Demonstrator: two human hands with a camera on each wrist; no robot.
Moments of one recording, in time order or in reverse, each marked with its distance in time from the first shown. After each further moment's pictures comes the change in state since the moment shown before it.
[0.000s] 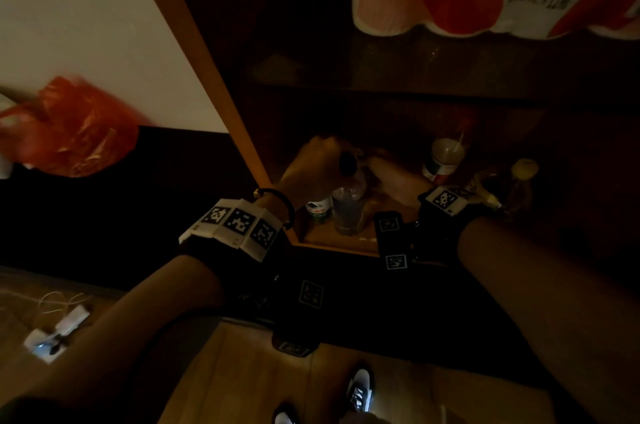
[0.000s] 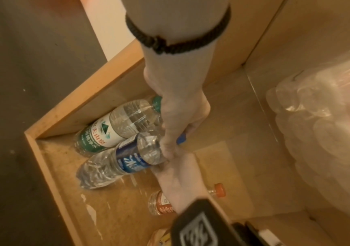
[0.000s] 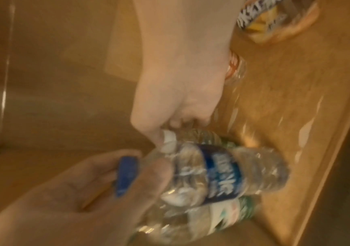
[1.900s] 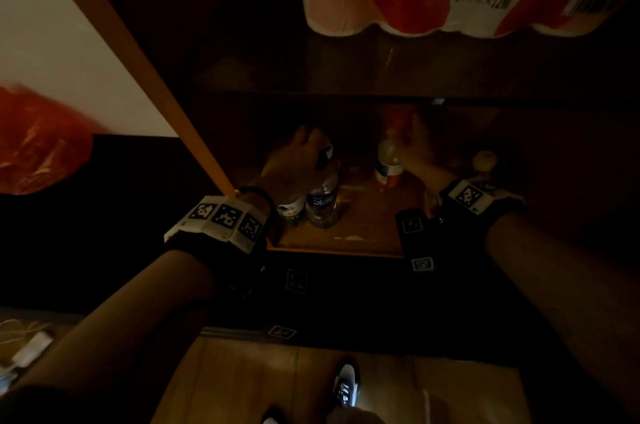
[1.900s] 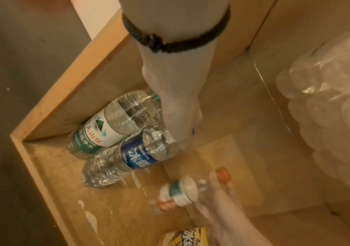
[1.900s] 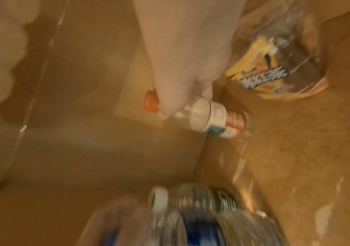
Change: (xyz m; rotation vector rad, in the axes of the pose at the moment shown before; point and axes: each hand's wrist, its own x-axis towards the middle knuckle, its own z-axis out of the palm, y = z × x) left_hand 0.026 -0.010 0.026 0.145 0.031 0.001; right_hand -0.002 -0.007 -0.080 -0.335 0.550 -0.211
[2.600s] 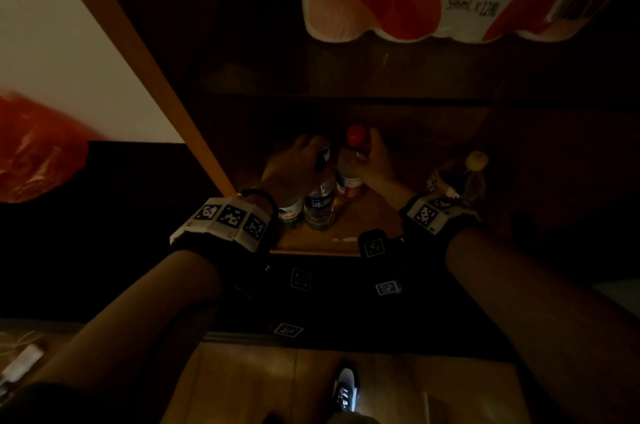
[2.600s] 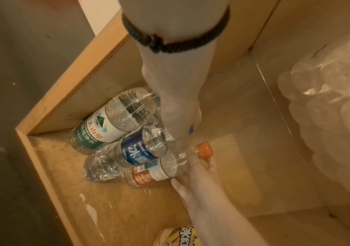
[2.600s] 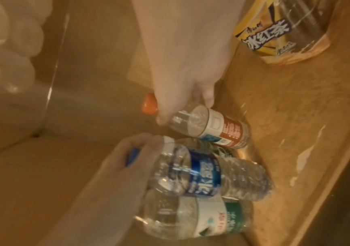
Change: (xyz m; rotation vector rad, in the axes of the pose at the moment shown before) left_hand -0.002 0.003 -0.002 0.020 -0.048 -0.019; right_hand -0.039 -0.017 0.040 0.123 -0.180 0.013
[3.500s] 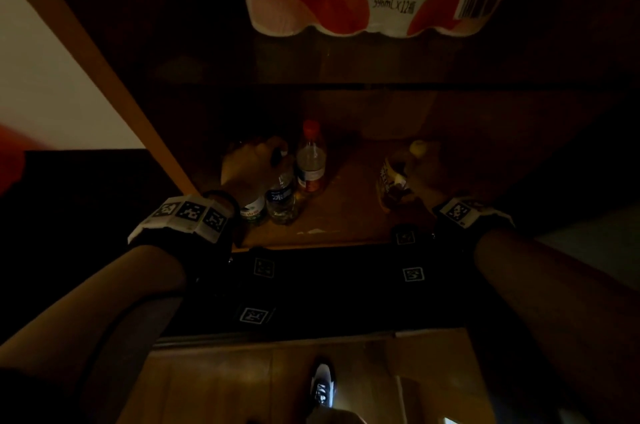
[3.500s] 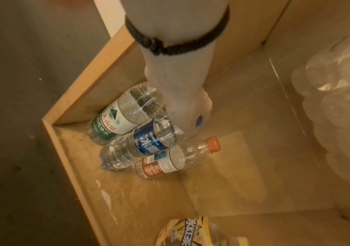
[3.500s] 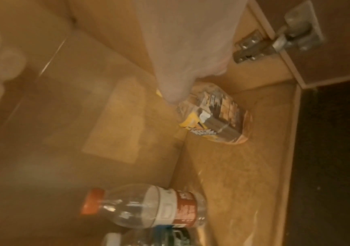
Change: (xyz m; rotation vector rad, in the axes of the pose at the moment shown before) left_hand -0.012 0.004 0.003 -0.012 0.106 -0.017; right_hand 0.004 0.111 -0.134 -0.373 0.453 0.137
